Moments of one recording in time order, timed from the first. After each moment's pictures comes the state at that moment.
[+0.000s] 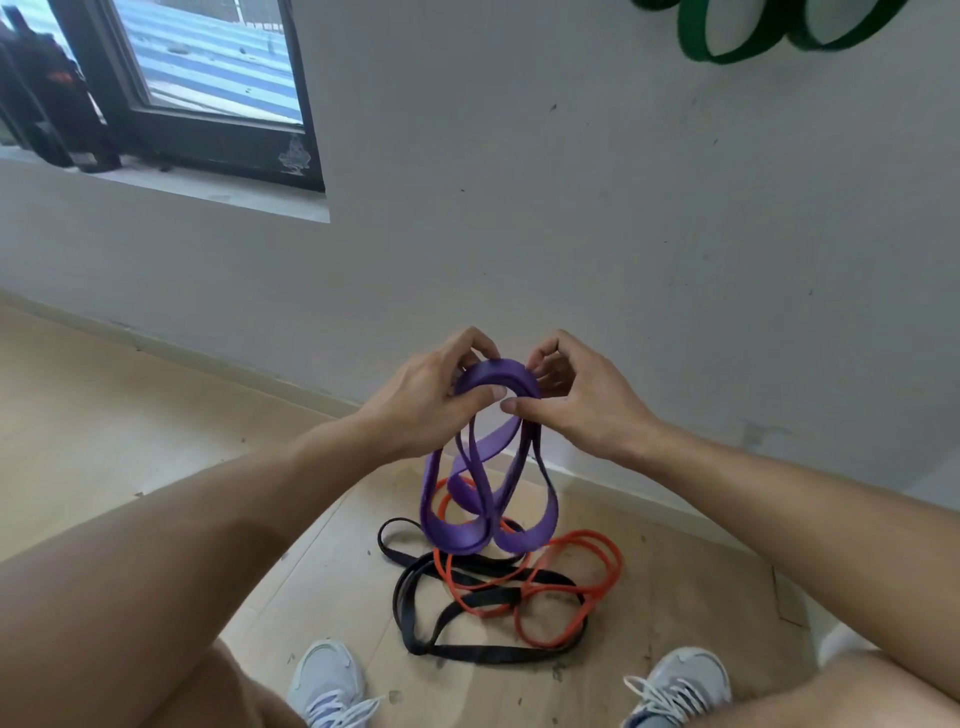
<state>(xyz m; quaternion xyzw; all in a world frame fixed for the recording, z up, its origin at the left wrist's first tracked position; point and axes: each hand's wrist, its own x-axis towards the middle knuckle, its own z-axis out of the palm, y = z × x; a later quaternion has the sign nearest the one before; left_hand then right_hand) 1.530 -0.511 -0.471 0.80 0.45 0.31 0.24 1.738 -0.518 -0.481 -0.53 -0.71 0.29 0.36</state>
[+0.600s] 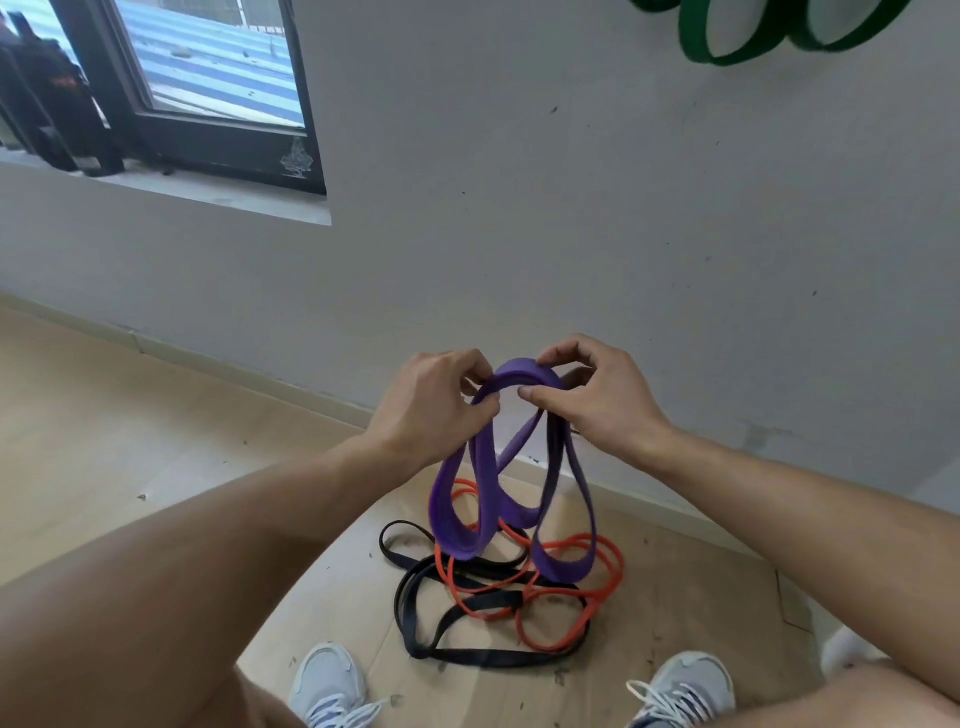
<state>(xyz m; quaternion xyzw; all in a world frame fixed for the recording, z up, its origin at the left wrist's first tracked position) 1.540 -0.507 -0.488 0.78 0.51 0.33 0.12 1.746 -0.513 -0.487 -0.57 -0.67 0.25 0.41</state>
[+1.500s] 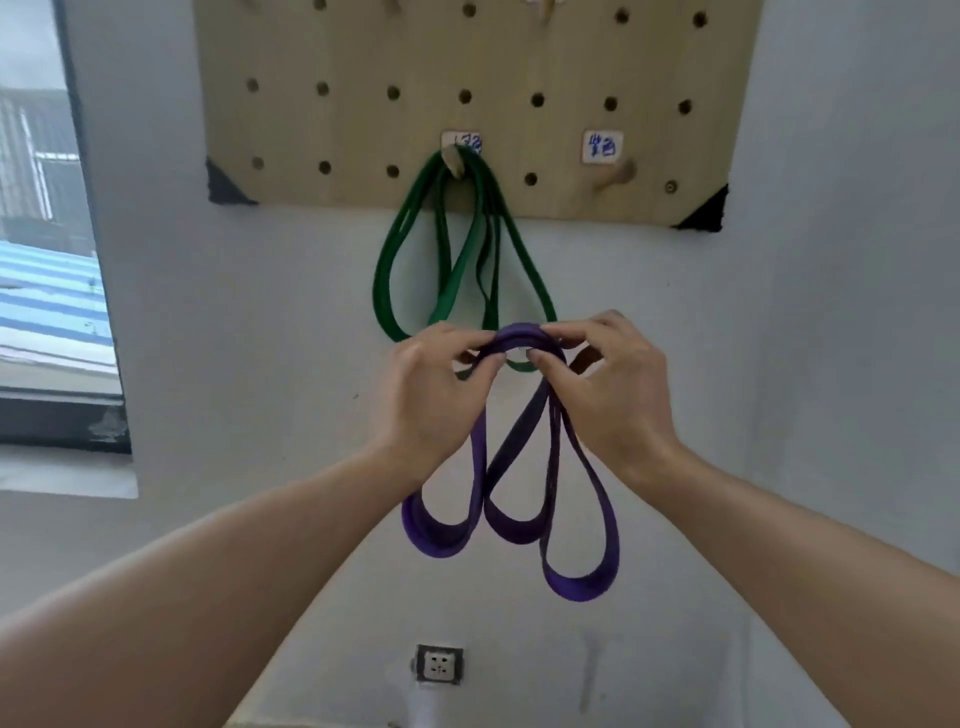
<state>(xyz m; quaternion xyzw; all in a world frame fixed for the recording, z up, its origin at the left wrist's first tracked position) 1.717 -0.466 -0.244 0.75 0.26 0.61 0.01 1.882 -0.534 -0.235 -0.54 -0.61 -0.20 0.55</state>
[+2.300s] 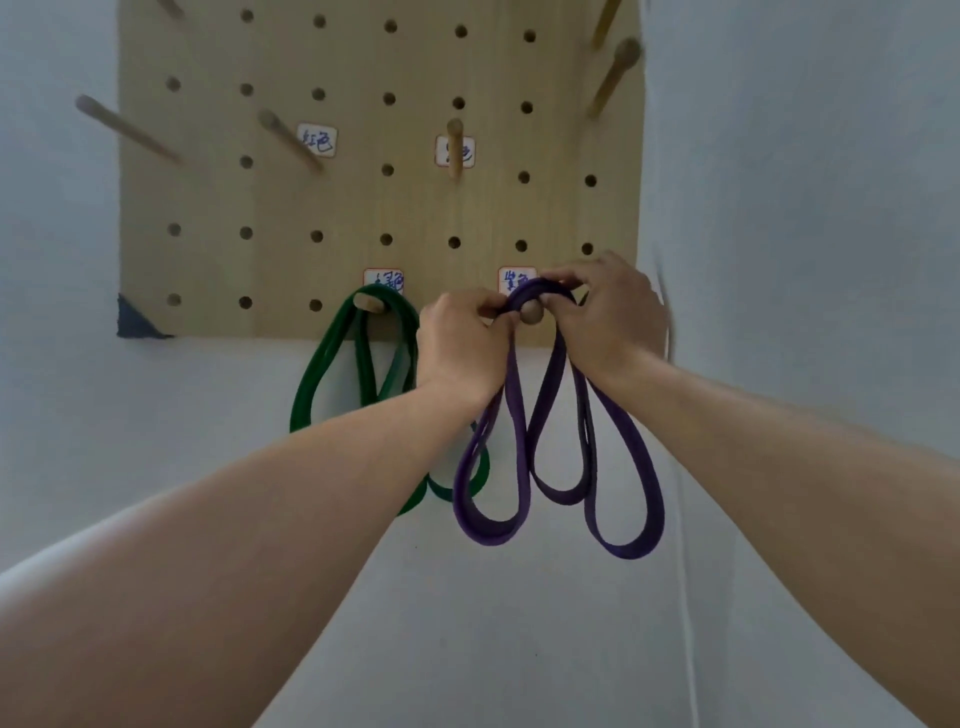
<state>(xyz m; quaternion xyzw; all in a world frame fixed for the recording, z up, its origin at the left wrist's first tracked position) 1.826 -0.450 -0.087 0.71 0.26 0.64 0.12 1.953 -0.517 -0.064 -0.60 -0.54 -0.30 0.51</state>
